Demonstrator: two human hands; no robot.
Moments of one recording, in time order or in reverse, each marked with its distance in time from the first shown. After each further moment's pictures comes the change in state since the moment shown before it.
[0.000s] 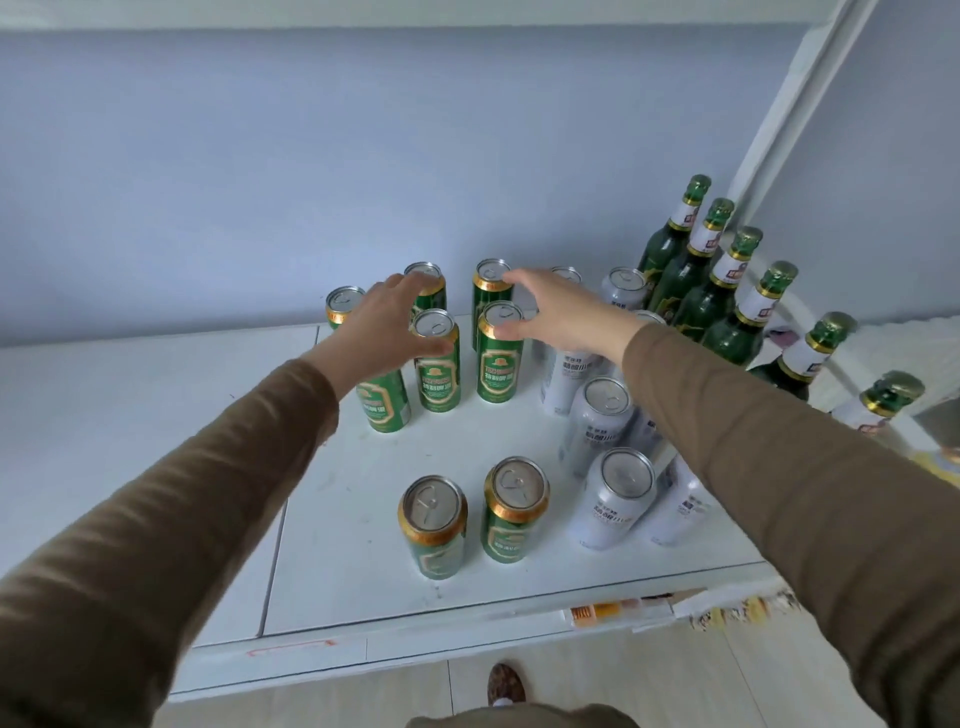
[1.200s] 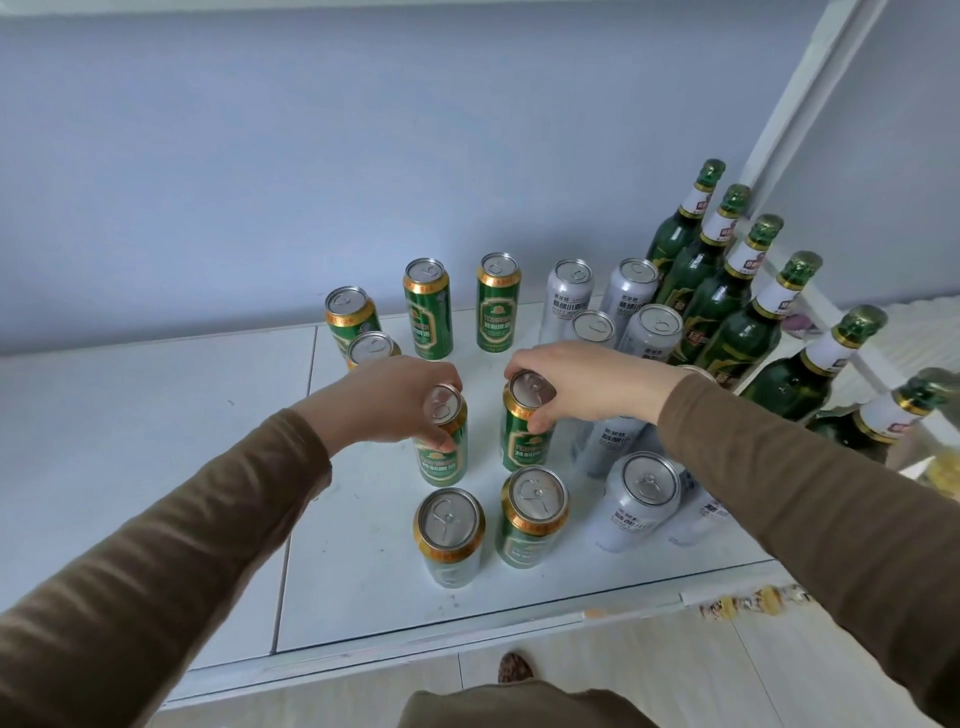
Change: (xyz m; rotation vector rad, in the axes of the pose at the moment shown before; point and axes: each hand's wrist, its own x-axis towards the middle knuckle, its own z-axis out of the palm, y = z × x) left_hand -0.033 -0.004 0.013 0.285 -0.406 0.075; right_hand -0.036 0.005 0.031 -0.293 -0.287 -0.110
